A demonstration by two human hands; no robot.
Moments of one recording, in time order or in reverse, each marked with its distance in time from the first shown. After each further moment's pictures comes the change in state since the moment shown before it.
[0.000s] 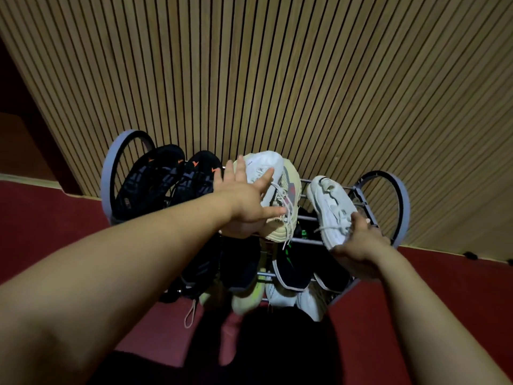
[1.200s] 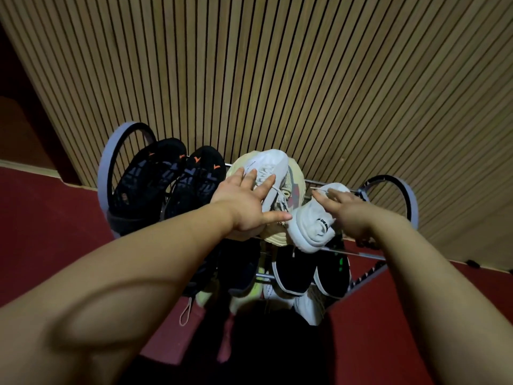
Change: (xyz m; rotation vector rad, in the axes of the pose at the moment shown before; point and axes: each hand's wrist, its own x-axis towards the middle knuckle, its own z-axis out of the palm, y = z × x) left_hand 0.005 -0.003 0.014 0.028 0.010 0.085; right_hand 0.018 -0.049 -0.040 -0.611 -0.107 -0.493
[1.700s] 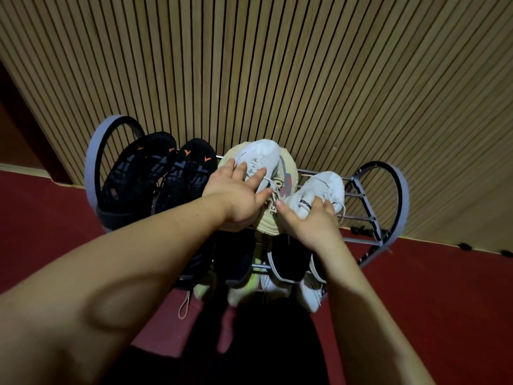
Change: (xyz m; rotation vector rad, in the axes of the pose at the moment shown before) left_hand 0.003 0.003 0.003 0.008 0.060 -0.046; right_hand -0.023 -0.080 0.035 0.916 0.325 0.354
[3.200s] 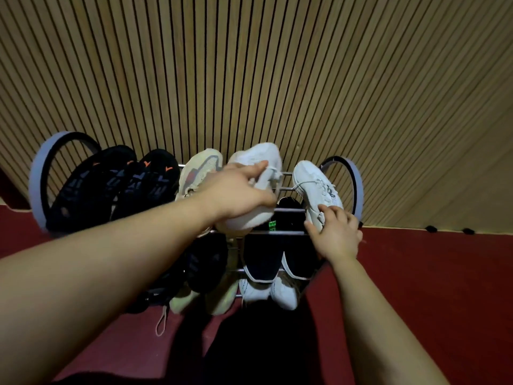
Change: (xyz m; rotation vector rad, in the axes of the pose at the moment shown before) left_hand -0.026 0.062 -0.045 -0.529 0.041 0.029; right_hand 0.034 0.114 -0.031 -0.314 0.346 -0.047
